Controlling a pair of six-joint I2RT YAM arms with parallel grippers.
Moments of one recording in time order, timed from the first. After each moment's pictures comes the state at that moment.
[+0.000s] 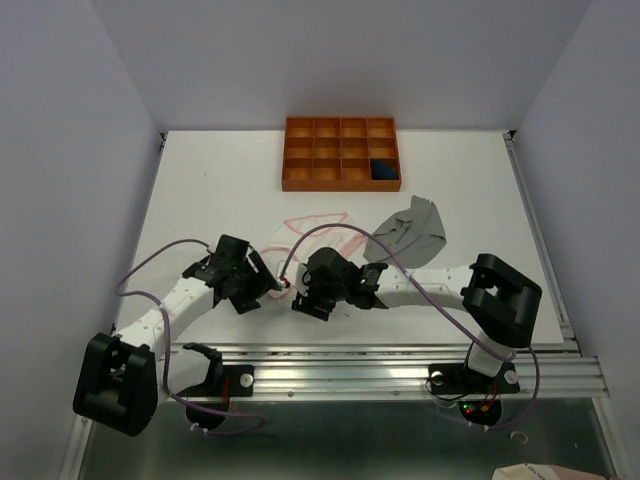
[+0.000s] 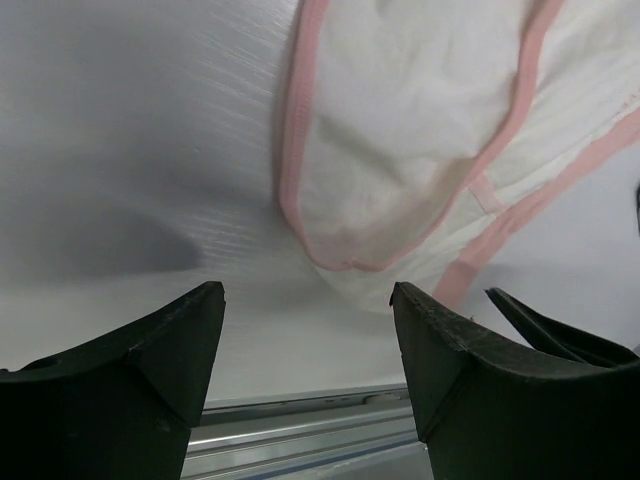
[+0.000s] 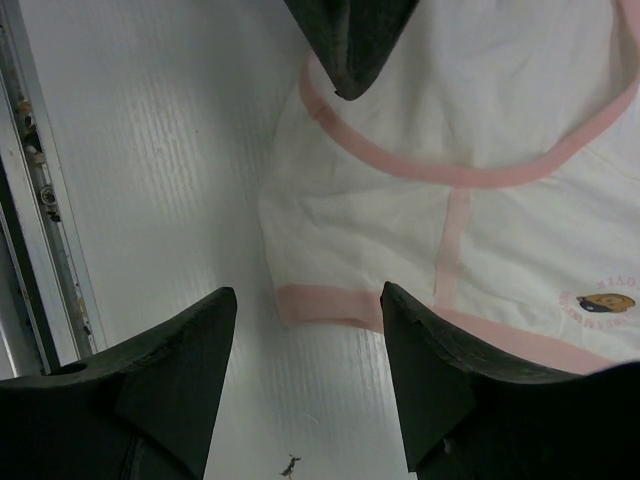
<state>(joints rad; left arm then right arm) -0.35 1.09 0.53 -0.54 0.12 -0.95 1.09 1.69 1.00 -0.09 -0.13 -0.28</state>
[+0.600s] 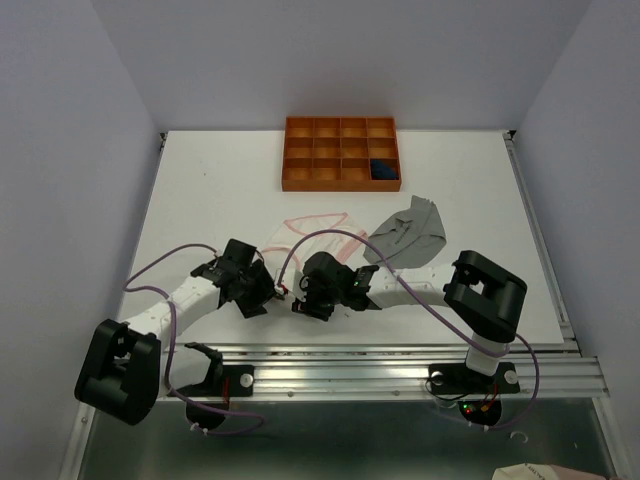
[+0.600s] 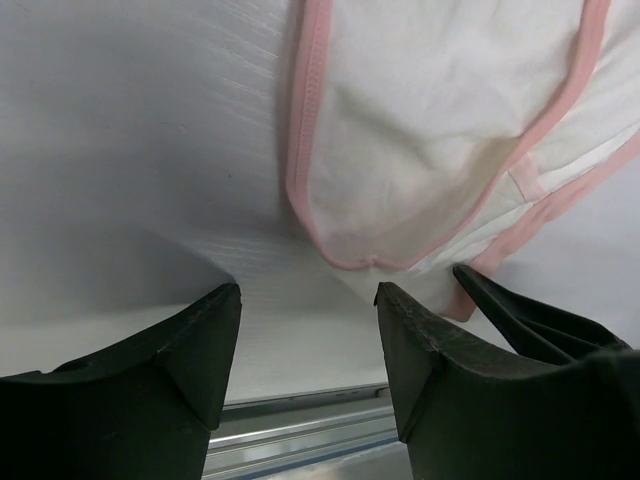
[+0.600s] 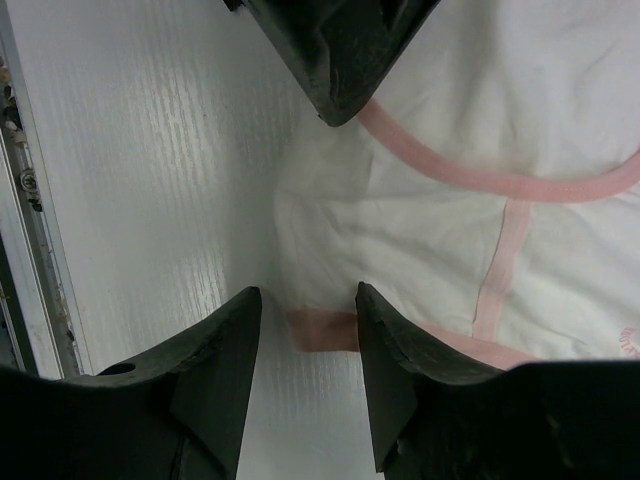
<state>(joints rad) -0.40 1.14 0.50 -0.50 0.14 -0.97 1.09 1.79 1.00 -0.06 -0.18 -0.32</state>
